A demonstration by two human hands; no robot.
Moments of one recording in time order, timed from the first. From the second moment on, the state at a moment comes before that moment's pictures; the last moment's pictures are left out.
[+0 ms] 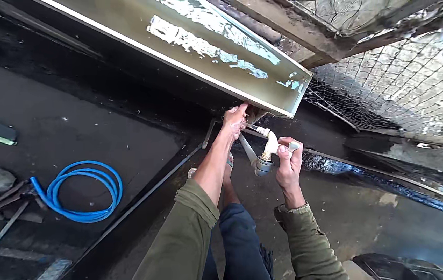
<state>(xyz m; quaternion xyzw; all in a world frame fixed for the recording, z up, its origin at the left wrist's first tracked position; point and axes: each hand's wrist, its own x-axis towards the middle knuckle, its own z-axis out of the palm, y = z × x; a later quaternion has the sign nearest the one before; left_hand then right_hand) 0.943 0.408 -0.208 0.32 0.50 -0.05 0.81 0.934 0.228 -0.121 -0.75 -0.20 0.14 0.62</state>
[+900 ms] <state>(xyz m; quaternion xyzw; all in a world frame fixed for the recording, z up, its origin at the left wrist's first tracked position) 0.936 0.395 -0.188 0.29 0.46 0.03 0.84 0.938 0.227 -0.123 -0.74 -0.20 0.15 0.62</state>
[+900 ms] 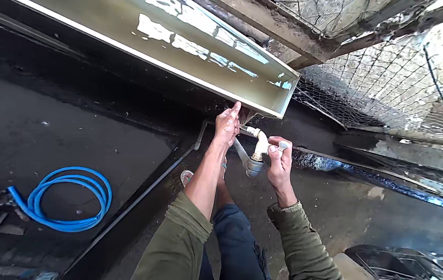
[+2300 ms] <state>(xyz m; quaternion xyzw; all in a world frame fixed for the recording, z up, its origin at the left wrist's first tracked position) 0.918 0.369 -0.161 0.30 0.45 -0.02 0.84 0.945 0.226 -0.120 -0.76 -0.19 0.17 0.60</state>
